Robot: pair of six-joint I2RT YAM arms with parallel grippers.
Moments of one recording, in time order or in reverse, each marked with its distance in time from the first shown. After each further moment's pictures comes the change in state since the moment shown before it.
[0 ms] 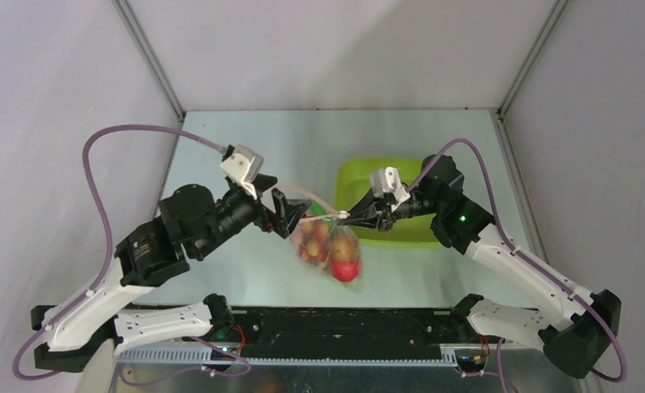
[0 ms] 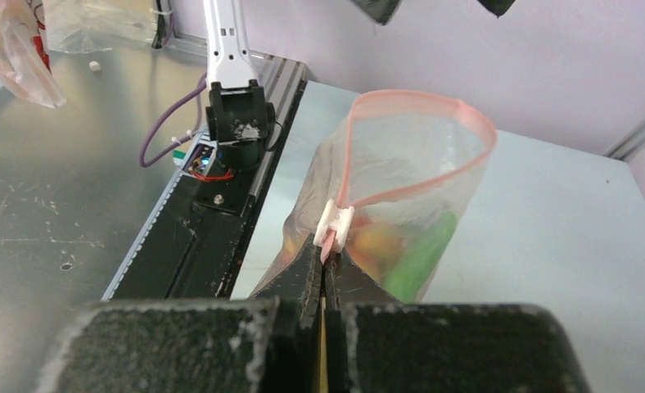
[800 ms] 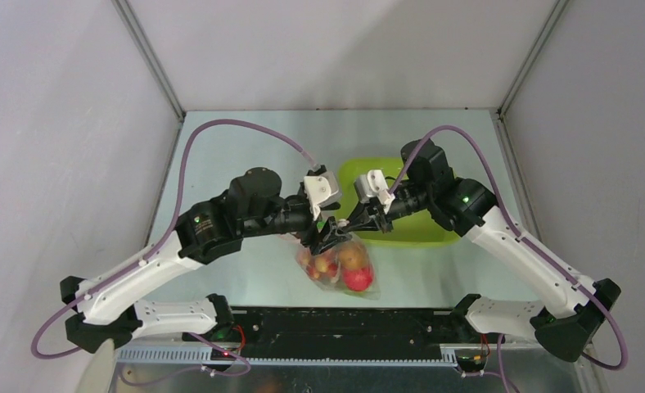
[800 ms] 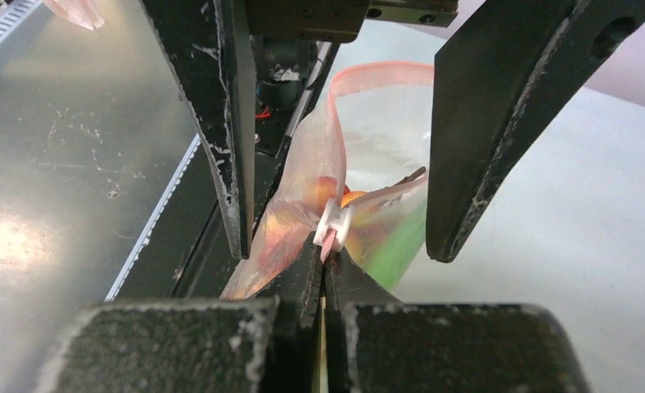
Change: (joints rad) left arm 0.000 0.227 0.027 0.021 0.524 0.301; right arm 0.046 0.129 0.322 -0.600 -0.008 -0.332
